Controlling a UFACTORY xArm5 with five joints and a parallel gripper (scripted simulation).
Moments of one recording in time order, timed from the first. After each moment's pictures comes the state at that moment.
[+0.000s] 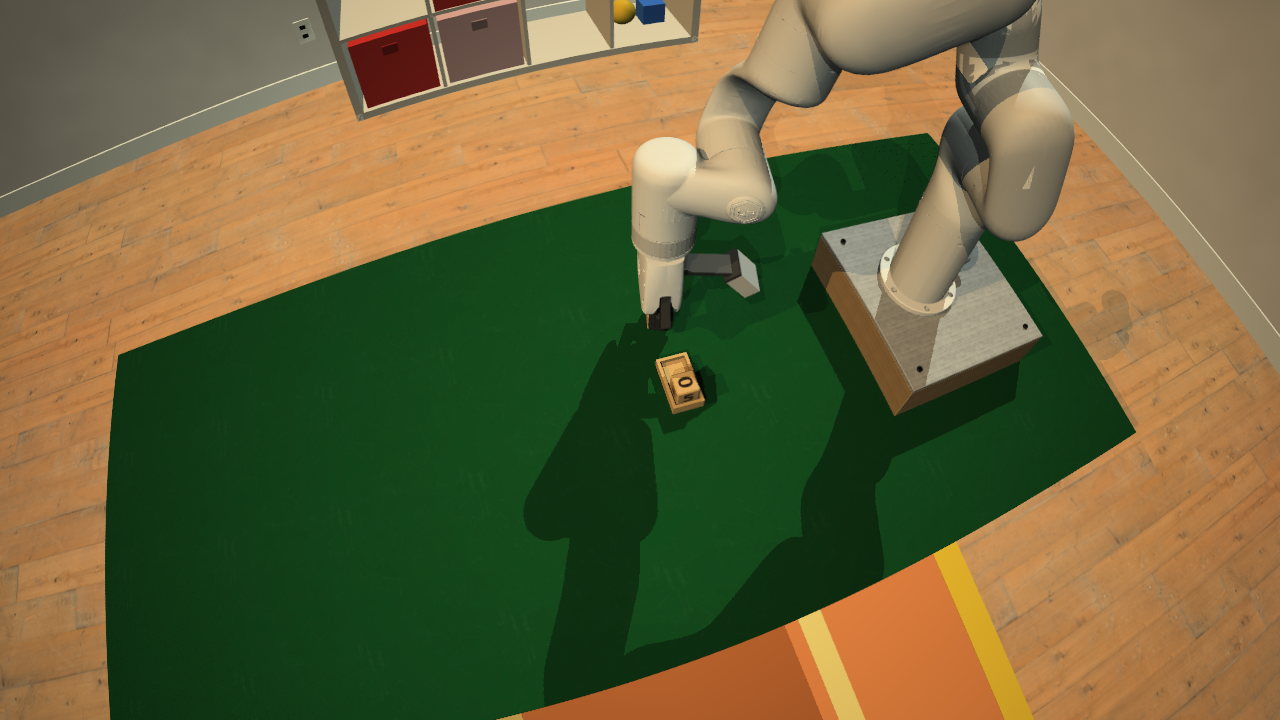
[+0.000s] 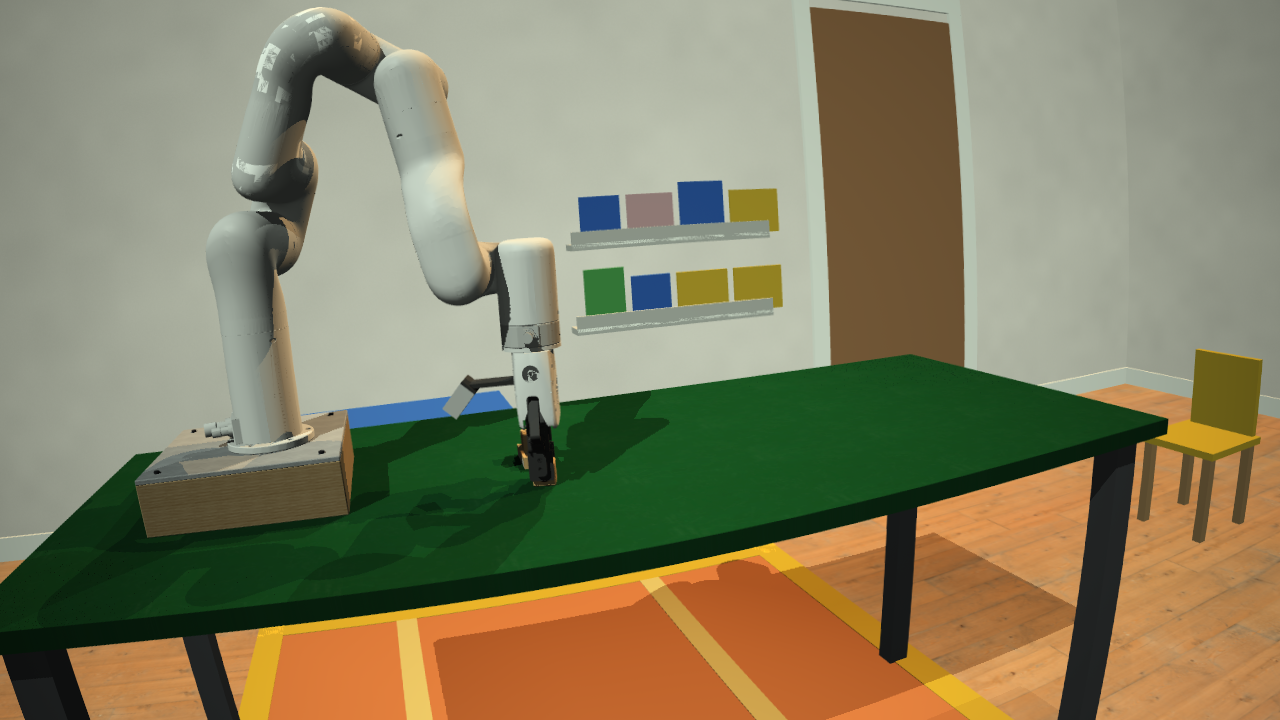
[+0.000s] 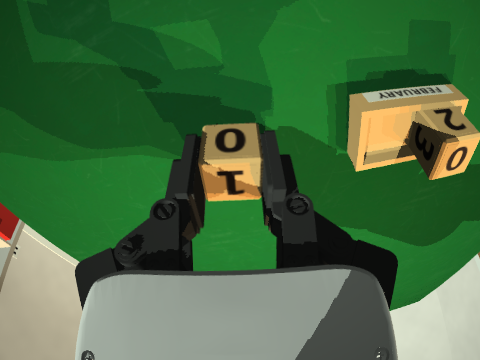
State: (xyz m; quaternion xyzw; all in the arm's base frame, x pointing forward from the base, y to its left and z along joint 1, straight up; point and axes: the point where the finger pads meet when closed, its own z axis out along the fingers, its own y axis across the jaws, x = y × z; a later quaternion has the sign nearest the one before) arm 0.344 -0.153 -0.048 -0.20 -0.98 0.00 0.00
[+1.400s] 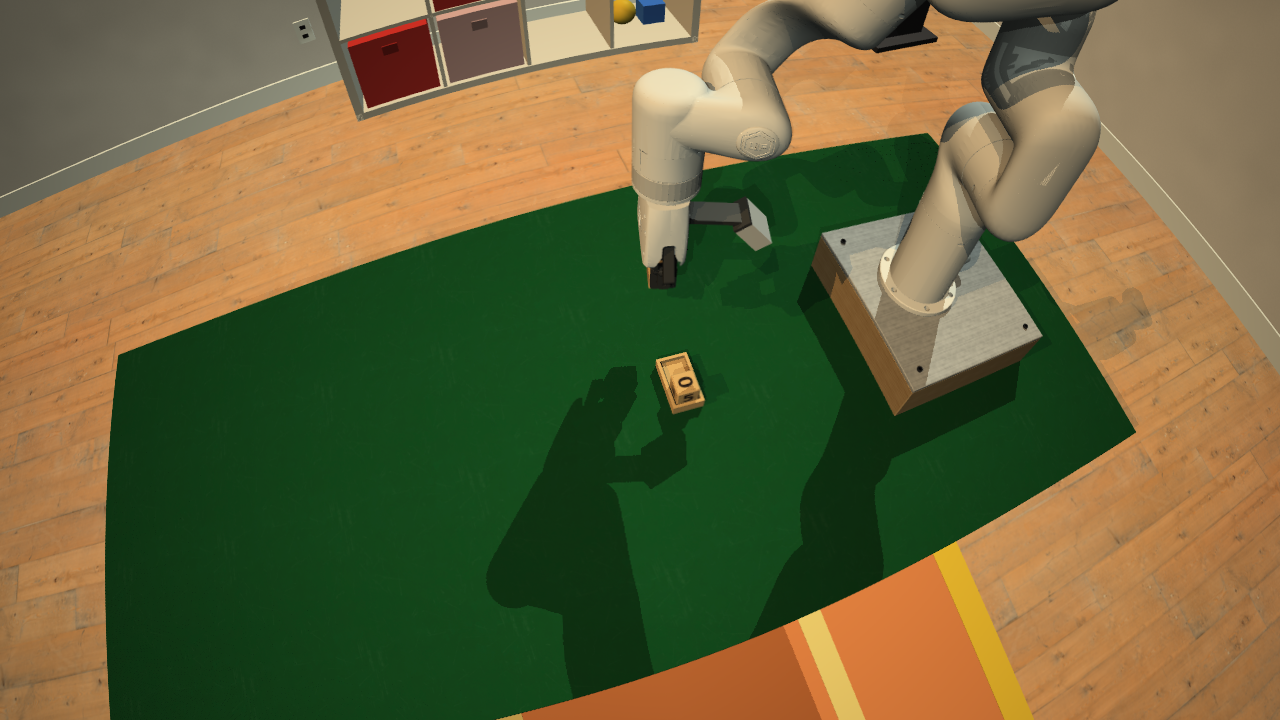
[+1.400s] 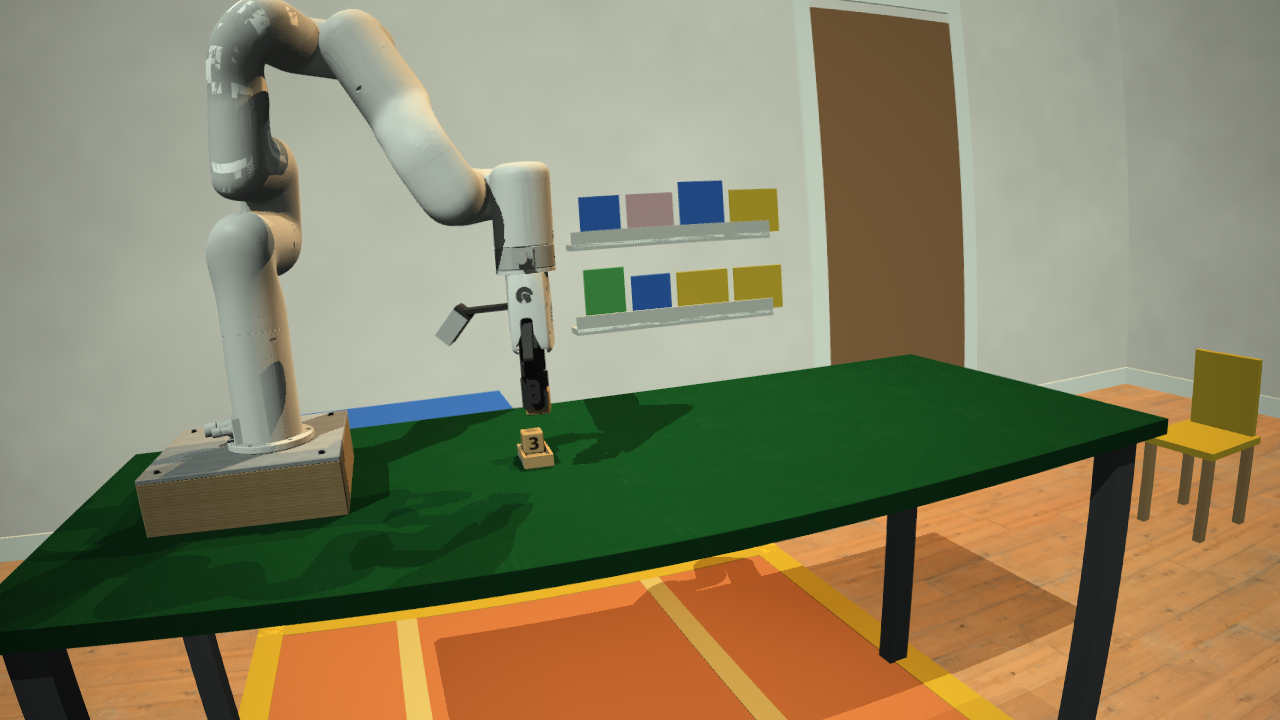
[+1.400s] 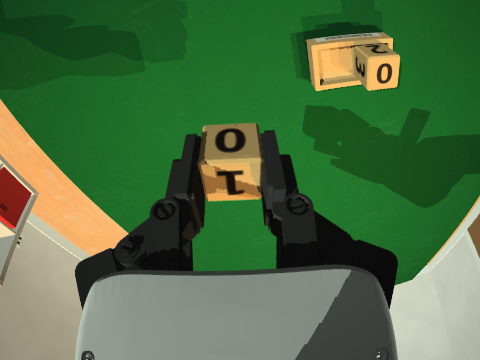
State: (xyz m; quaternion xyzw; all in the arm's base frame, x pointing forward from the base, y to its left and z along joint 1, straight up) arm 0.345 -0.153 0.047 -0.20 -0.98 0.00 0.00
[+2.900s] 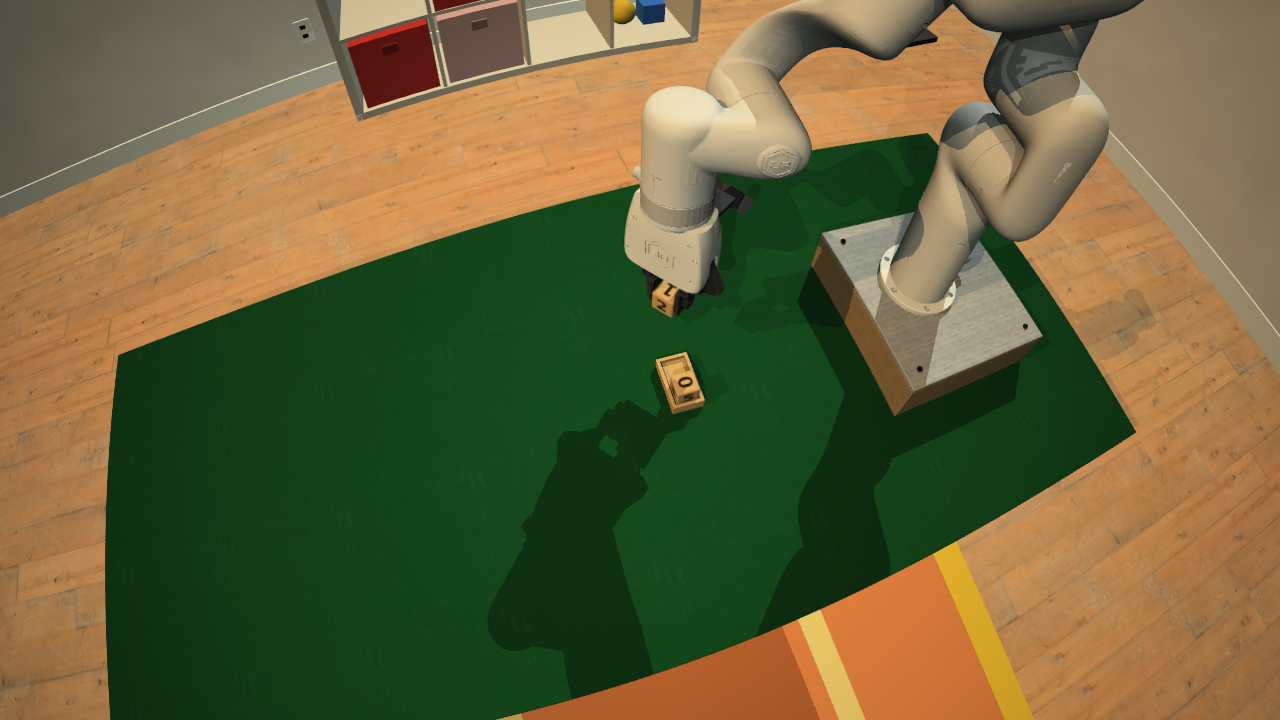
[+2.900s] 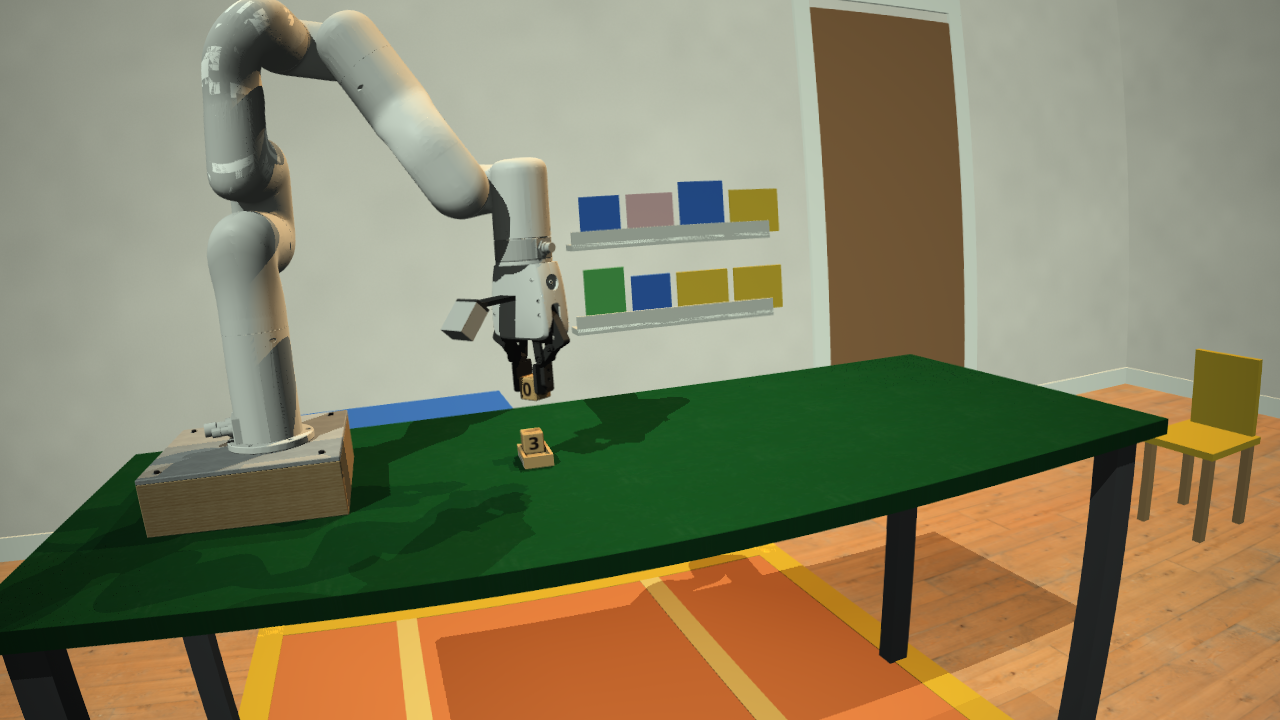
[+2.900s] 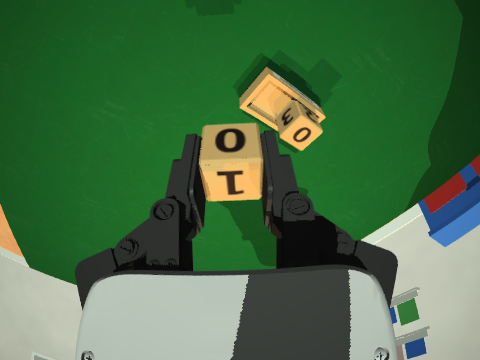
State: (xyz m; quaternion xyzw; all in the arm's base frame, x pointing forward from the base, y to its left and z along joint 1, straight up) arm 0.357 -0.110 0.056 0.23 -0.97 0.00 0.00
